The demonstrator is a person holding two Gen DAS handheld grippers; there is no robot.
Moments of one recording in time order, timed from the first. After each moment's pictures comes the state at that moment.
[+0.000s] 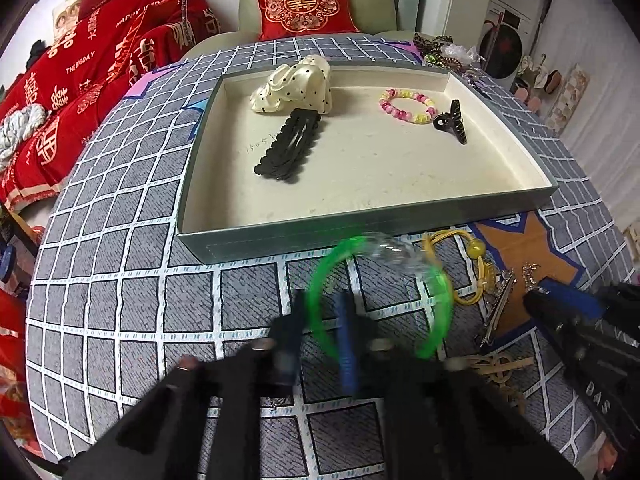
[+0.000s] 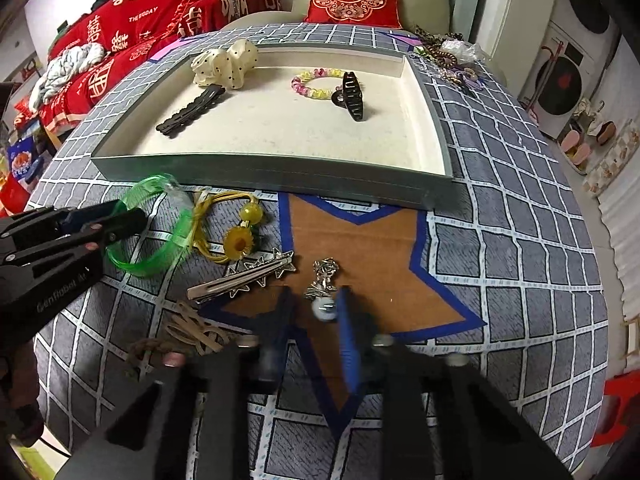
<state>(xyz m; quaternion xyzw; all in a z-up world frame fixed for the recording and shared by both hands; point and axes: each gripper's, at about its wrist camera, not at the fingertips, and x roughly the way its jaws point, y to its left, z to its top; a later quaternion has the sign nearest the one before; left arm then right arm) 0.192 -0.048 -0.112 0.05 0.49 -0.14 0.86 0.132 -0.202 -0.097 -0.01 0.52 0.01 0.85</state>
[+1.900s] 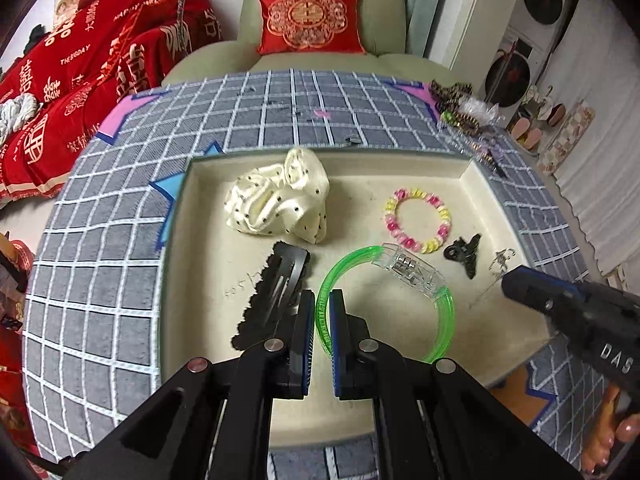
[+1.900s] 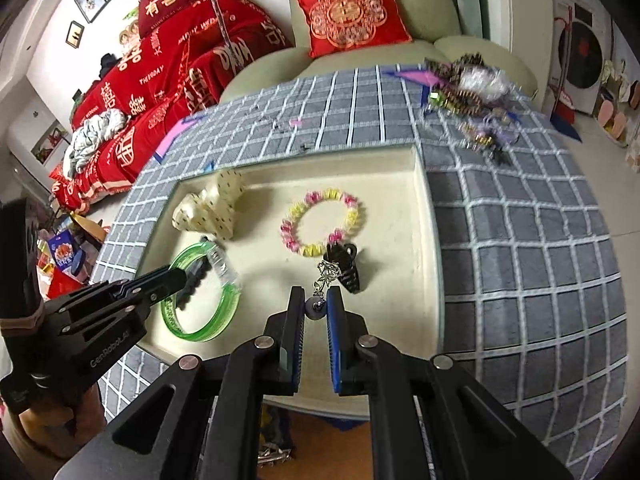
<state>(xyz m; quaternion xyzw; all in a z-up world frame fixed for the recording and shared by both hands) 0.299 -0.076 -0.081 0.01 0.49 -0.14 0.86 0.259 -0.254 -0.056 0.11 0.49 0.08 0.86</state>
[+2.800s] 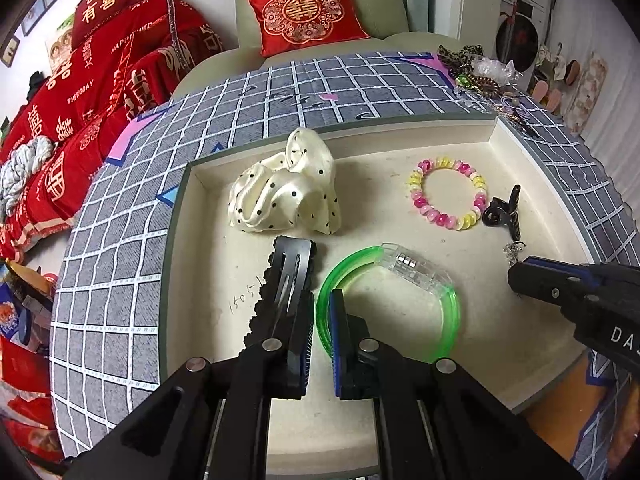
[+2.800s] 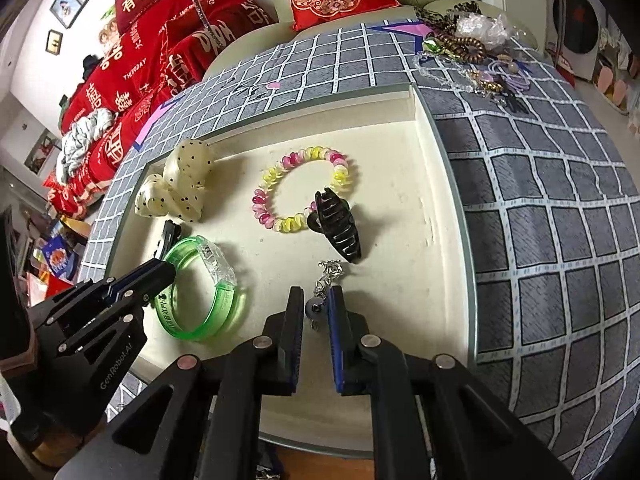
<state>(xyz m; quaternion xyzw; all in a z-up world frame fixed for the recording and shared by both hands) 0.300 -0.096 -0.099 0.11 0.48 -0.10 0.86 0.275 -0.259 -0.097 0.15 0.53 0.07 0.83</state>
